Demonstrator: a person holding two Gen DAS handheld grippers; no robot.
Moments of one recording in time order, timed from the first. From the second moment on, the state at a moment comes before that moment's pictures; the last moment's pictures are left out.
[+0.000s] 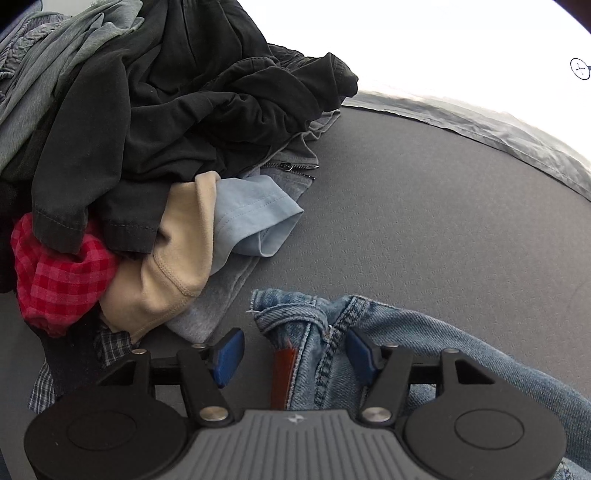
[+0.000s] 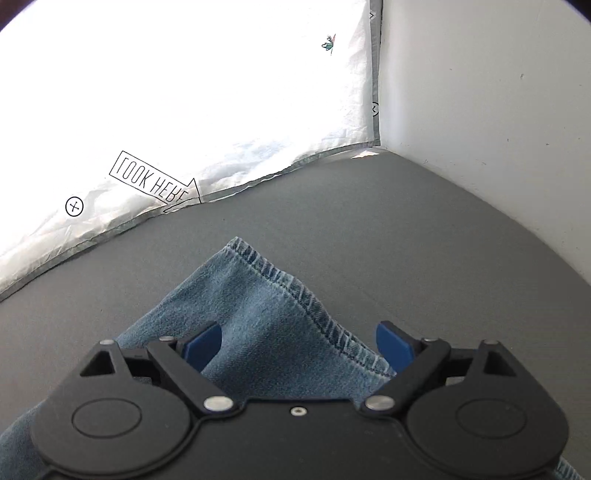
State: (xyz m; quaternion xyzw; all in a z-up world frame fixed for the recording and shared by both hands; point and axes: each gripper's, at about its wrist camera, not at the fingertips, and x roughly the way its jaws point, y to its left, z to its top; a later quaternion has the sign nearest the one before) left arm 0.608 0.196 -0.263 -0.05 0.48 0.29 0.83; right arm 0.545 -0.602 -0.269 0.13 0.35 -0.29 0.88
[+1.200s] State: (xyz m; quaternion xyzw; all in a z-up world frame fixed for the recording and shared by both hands) left arm 0.627 0.157 -0.254 0.03 0.50 0.23 0.83; right arm 0.735 -0.626 -0.290 -0.11 0.41 -0.29 0.86
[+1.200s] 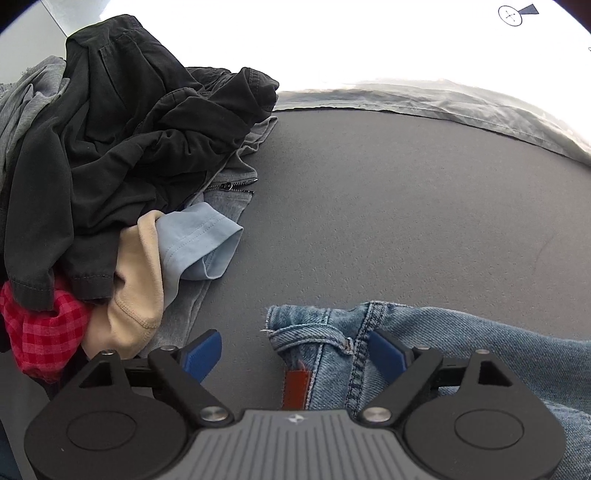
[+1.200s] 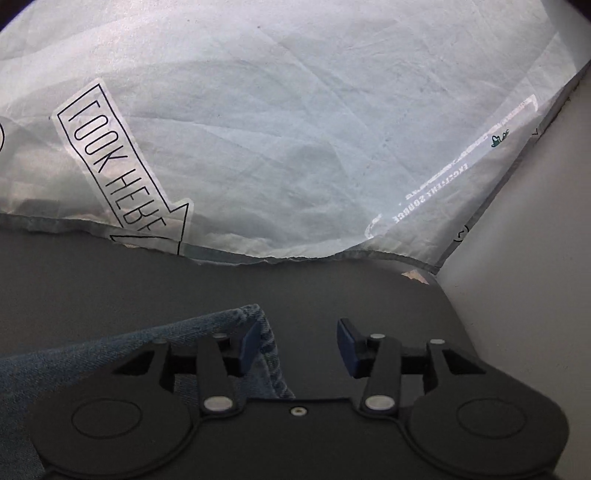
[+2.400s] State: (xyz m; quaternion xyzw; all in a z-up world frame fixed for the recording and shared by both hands) left arm 0.535 0.161 -0.271 -0.12 0.53 0.19 0.82; right arm 0.632 -0.107 -0.258 -0.12 0.39 0.30 0.86
